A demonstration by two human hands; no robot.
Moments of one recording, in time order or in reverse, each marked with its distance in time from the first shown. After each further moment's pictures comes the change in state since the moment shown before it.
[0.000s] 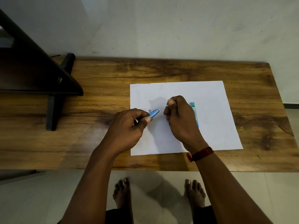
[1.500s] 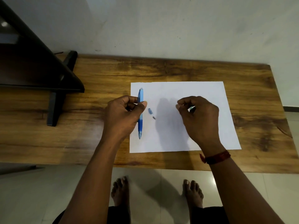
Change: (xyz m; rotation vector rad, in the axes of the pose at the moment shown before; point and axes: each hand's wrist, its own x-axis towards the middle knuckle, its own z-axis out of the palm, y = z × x) left_hand 0.015 0.003 0.001 -0.327 0.293 -0.203; right_hand -0.004 0.014 -0.037 -0.236 0.233 -0.207
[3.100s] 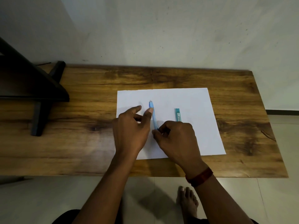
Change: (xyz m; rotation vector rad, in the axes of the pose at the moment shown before) left_hand -0.026 0.015 0.062 0.213 0.196 0.185; right_hand -0.029 0.007 0.006 -0.049 -0.227 0.075
